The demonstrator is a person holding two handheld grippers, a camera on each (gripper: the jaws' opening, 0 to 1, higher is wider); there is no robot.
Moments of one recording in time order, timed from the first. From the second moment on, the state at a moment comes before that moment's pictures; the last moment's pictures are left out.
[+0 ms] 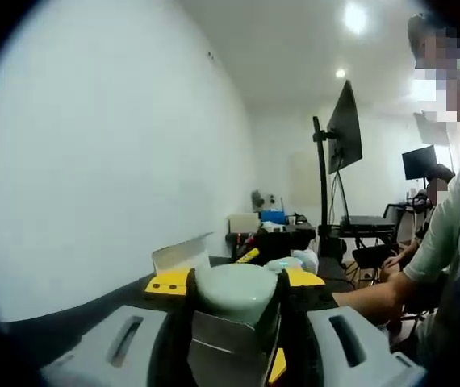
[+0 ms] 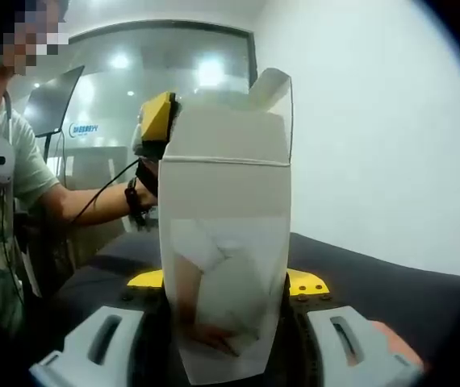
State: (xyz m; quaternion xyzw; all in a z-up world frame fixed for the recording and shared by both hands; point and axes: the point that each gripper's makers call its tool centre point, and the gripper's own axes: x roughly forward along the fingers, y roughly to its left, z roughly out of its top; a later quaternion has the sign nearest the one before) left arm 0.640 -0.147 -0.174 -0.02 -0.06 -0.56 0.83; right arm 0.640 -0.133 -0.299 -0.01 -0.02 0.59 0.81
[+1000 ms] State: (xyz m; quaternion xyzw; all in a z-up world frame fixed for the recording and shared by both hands) left arm 0.662 -0.088 -0.180 -0.06 -0.02 -0.51 0.86; right arm 0.650 -0.196 -0.202 0.10 -0.05 0.57 0.81
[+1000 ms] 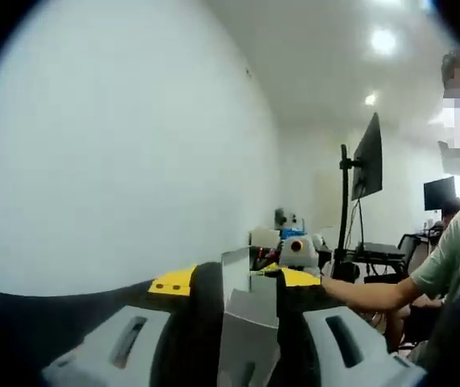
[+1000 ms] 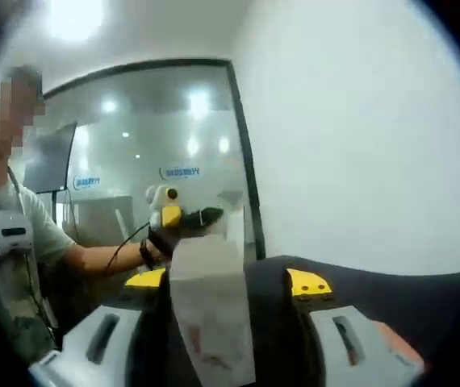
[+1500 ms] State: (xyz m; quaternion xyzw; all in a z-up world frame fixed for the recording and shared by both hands) left arm 0.676 -0.103 -0.205 -0.02 0.01 -0.52 0.85; right arm 0.672 -0.170 -0.204 0.00 -0.02 0.57 0.82
